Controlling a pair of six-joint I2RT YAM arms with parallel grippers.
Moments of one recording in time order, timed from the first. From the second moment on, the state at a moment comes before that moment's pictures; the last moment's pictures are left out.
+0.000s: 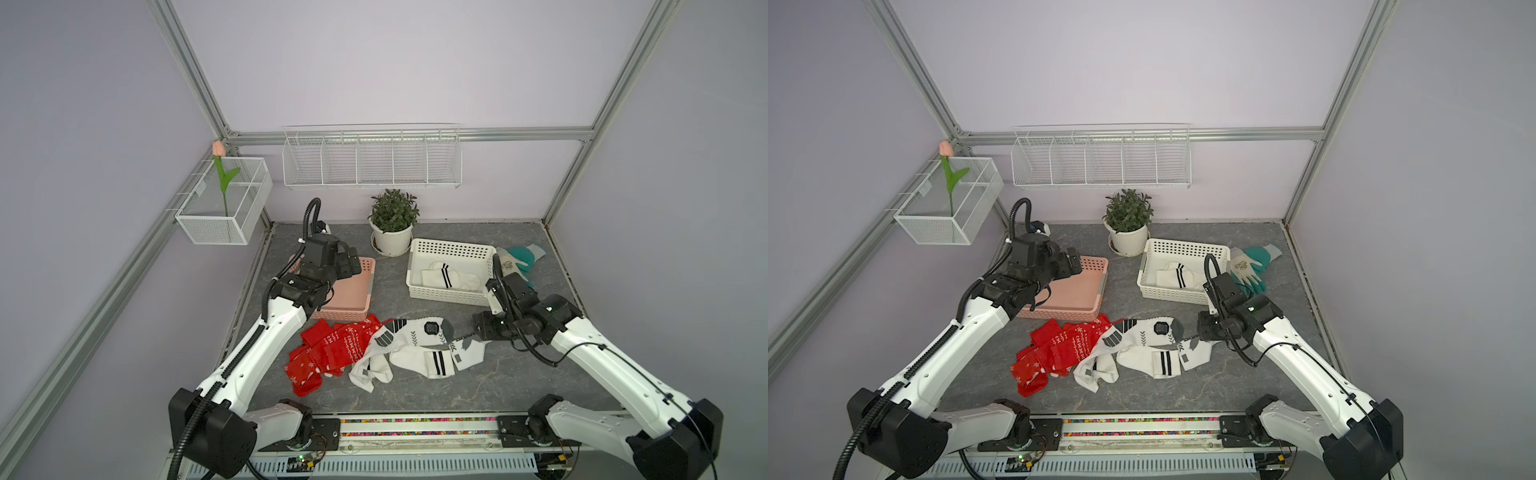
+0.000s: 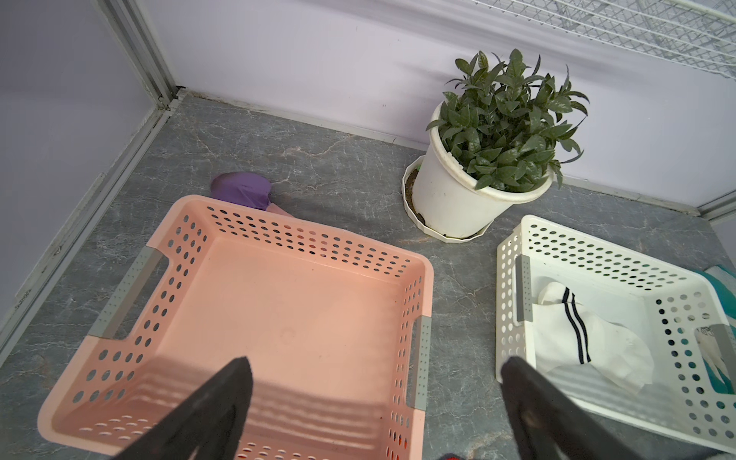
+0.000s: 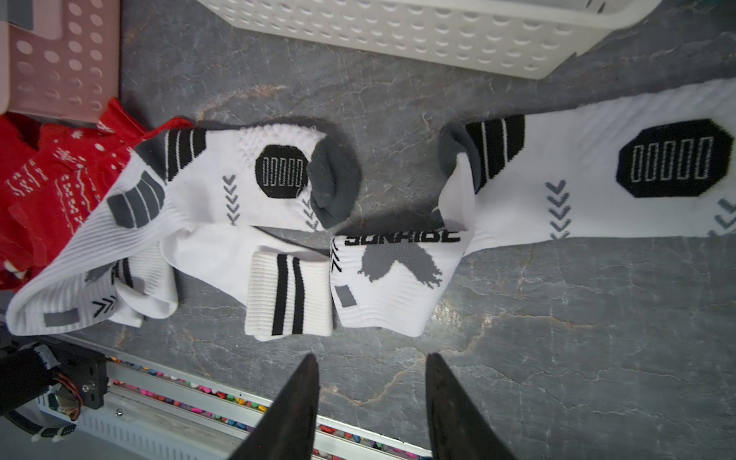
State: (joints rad) left arm -0.42 1.25 1.16 -0.51 -0.25 -0.41; right arm 0.55 1.10 0.96 -1.03 -0.05 0.49
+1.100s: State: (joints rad) left arm -0.42 1.24 1.16 -0.51 -0.24 -0.41; right arm 0.49 1.18 0.64 -0.69 -0.07 0.58
